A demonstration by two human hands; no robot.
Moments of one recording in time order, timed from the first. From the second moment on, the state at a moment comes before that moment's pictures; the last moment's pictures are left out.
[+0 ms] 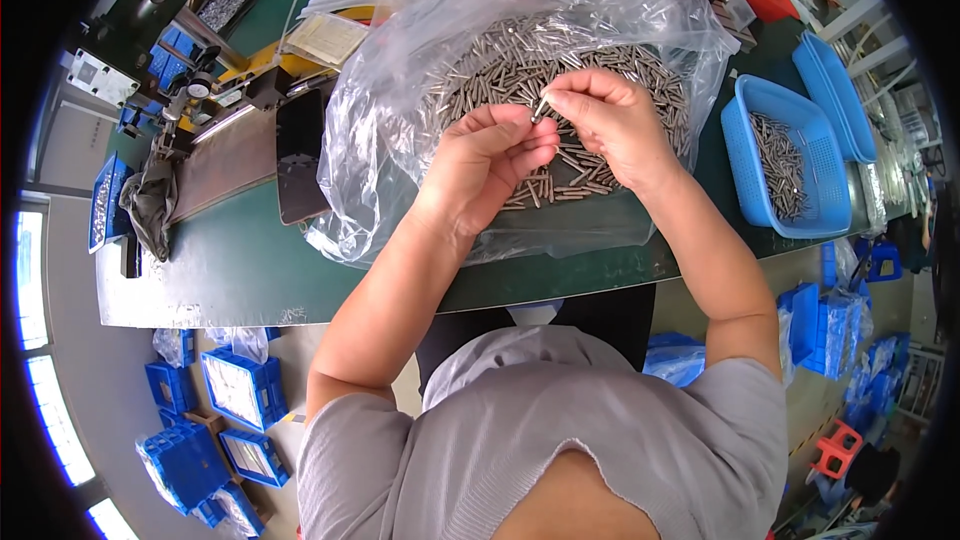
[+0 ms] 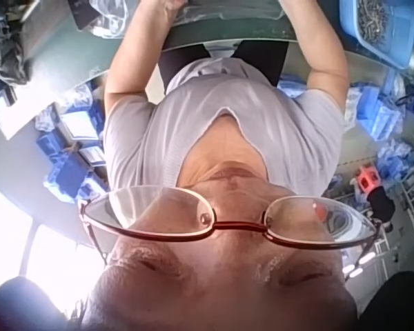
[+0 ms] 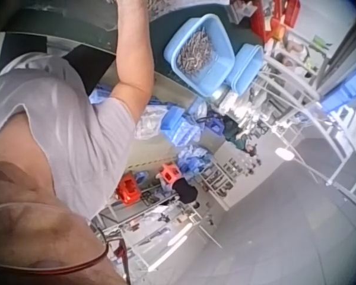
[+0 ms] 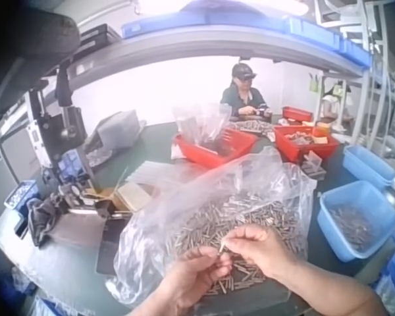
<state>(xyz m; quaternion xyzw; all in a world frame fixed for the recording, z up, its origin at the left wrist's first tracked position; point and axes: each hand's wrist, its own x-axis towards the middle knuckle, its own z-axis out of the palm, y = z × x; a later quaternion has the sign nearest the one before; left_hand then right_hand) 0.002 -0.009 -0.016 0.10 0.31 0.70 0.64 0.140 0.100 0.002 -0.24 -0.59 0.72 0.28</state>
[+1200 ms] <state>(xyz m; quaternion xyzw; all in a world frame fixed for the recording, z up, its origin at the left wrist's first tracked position) -0.002 -0.009 -0.011 0.16 0.36 0.72 0.57 0.190 0.110 0.037 -0.15 -0.96 0.18 0.13</state>
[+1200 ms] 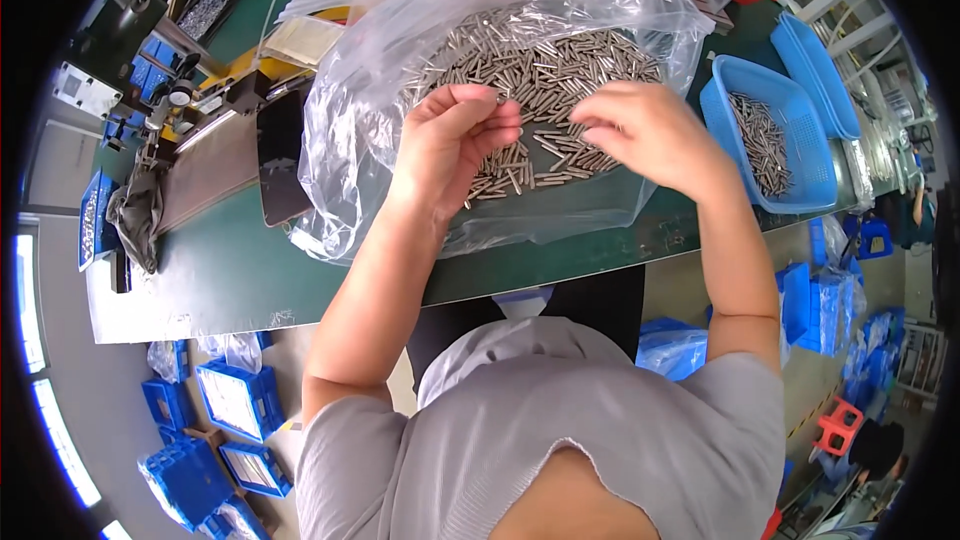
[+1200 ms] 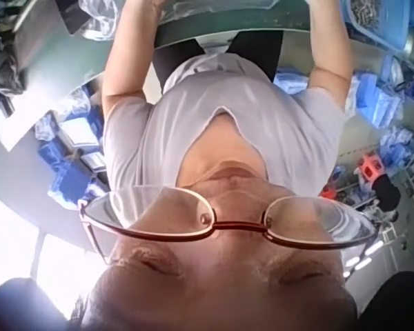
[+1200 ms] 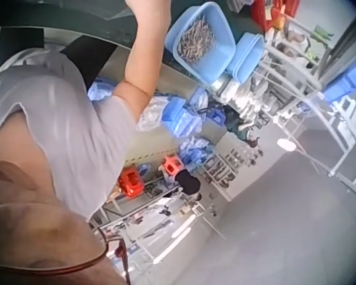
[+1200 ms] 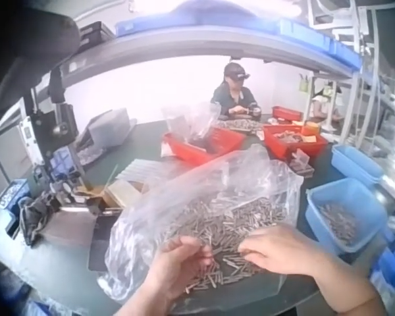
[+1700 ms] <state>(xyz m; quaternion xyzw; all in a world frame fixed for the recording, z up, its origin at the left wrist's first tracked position) -0.006 -0.009 -0.010 0.17 0.36 0.72 0.57 0.140 0.100 0.009 -0.12 -0.98 0.08 0.11</state>
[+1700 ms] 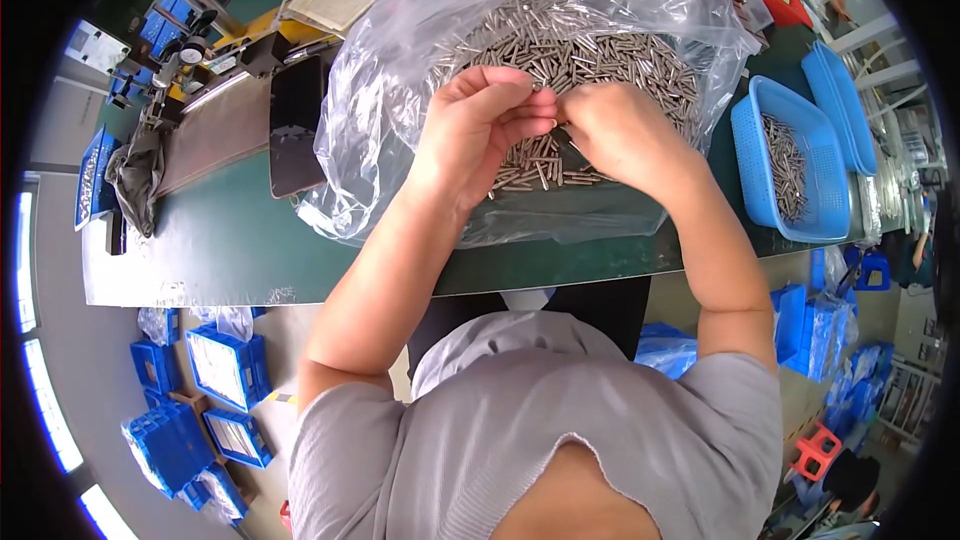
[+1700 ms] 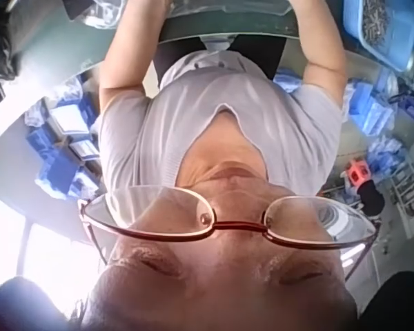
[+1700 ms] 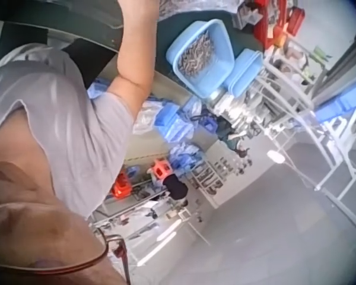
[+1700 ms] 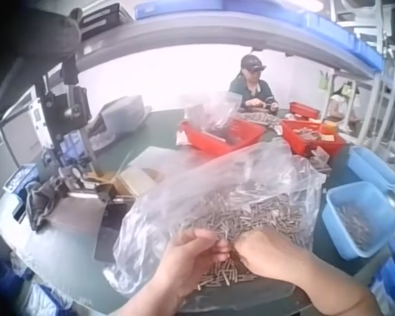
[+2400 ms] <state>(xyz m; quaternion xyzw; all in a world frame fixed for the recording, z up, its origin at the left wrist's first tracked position) 0.003 -0.009 -0.014 0.21 0.35 0.67 0.62 0.150 0.111 0.023 -0.21 -0.74 0.60 0.21</state>
